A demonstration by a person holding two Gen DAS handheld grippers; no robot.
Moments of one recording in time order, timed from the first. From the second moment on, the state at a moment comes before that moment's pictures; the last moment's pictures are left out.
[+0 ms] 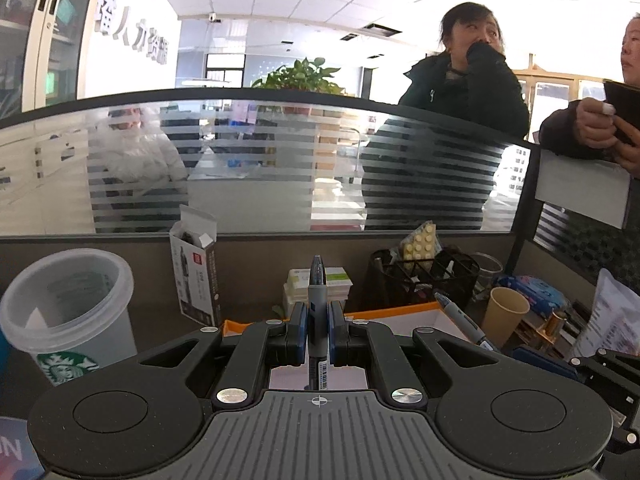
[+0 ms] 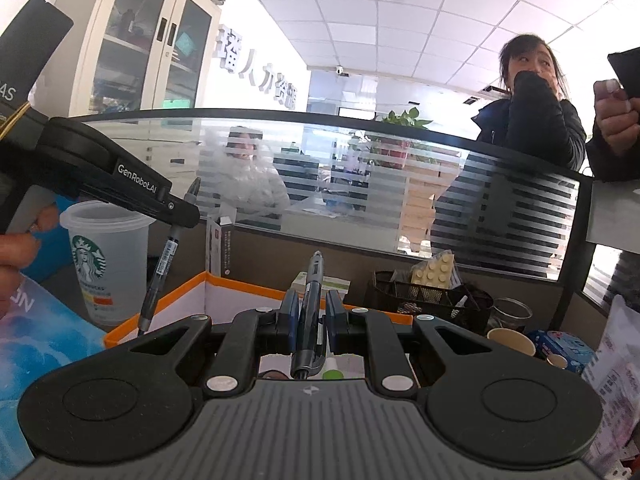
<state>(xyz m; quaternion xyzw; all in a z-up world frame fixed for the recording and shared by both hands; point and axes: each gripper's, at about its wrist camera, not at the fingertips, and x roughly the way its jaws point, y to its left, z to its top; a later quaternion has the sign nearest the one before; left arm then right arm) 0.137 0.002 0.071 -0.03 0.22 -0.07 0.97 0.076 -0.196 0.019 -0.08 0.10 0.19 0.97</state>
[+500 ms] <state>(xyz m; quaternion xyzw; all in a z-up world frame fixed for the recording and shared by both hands) 0.176 -0.003 0.031 -0.03 0.27 -0.07 0.96 0.117 -0.191 -0.010 -0.06 0.14 0.20 0.97</state>
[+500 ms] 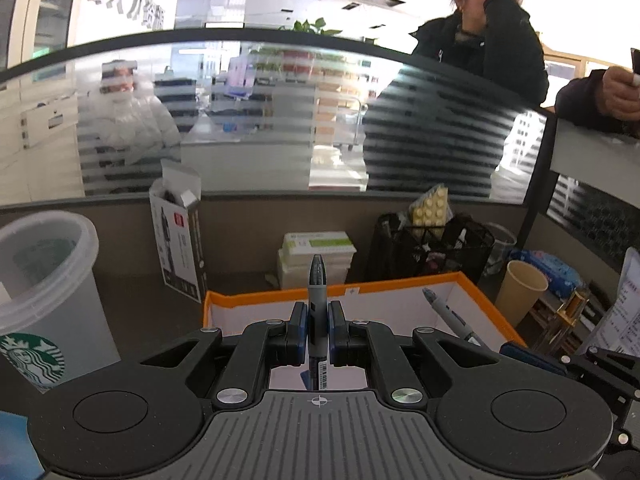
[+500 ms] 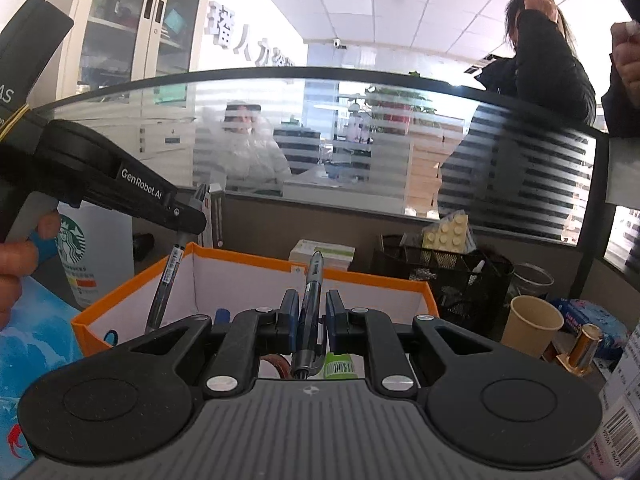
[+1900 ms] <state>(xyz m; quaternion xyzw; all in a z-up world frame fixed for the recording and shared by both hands) 0.185 -0.002 0.002 -0.01 0.30 -0.06 0.95 0.147 -0.189 -0.036 -0.06 0.21 0.19 0.96</state>
